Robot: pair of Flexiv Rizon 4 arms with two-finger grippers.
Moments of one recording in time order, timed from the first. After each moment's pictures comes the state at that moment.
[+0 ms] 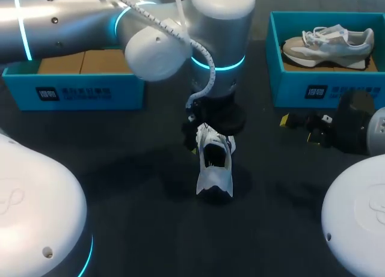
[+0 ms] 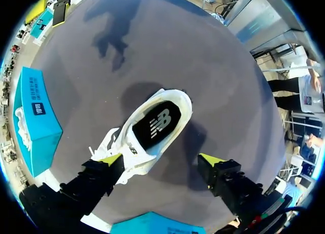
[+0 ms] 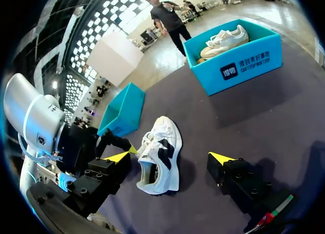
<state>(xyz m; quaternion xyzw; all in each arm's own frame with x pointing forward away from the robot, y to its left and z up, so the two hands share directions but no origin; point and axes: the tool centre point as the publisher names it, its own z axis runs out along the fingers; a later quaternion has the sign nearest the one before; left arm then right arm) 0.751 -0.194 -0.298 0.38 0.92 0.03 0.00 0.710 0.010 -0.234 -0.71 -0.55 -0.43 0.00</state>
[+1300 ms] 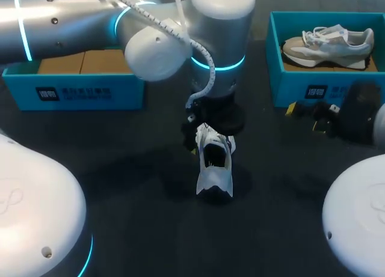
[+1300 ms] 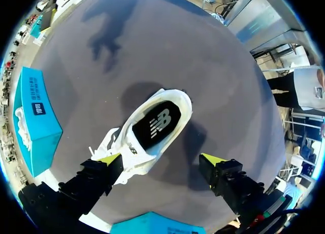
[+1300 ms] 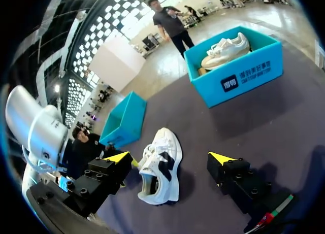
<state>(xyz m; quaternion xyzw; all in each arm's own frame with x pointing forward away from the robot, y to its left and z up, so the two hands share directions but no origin) 0.751 -0.194 -0.298 0.38 0.92 0.03 0.00 0.736 -0.008 -0.218 -0.71 -0.54 -0.45 -0.02</state>
